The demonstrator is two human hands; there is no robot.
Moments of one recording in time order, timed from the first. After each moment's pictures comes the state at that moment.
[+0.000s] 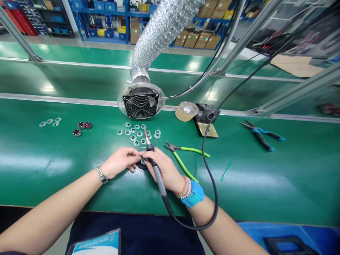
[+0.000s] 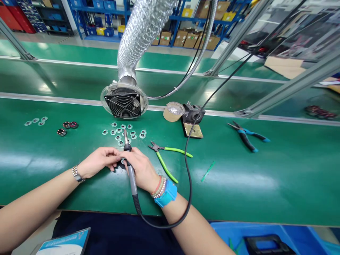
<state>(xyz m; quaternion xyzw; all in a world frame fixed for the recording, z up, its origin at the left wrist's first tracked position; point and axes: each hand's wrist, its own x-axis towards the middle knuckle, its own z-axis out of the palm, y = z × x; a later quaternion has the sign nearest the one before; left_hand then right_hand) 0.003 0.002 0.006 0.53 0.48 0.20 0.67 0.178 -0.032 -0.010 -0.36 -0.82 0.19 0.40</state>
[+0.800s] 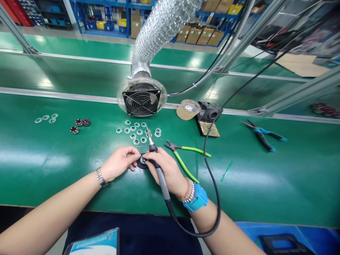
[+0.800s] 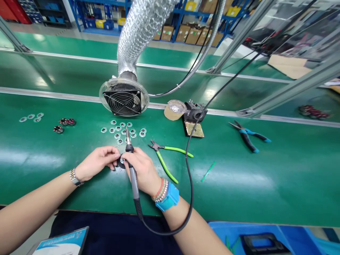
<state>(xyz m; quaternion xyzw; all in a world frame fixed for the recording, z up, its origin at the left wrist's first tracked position) 0.005 -0.003 0.000 0.54 0.48 0.22 0.65 0.178 -0.038 -0.001 -0.38 -0.81 0.16 0.42</state>
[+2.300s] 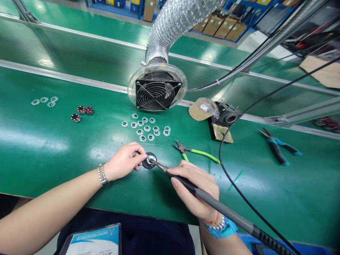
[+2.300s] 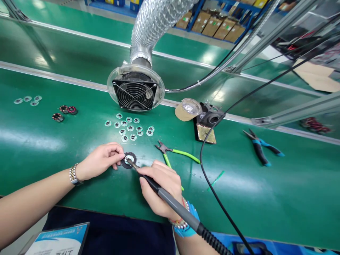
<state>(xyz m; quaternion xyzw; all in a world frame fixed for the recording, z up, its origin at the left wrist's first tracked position) 0.003 -0.004 -0.003 0.60 0.48 0.22 0.61 0.198 -0.062 0.026 -0.43 -0.77 0.23 0.42</state>
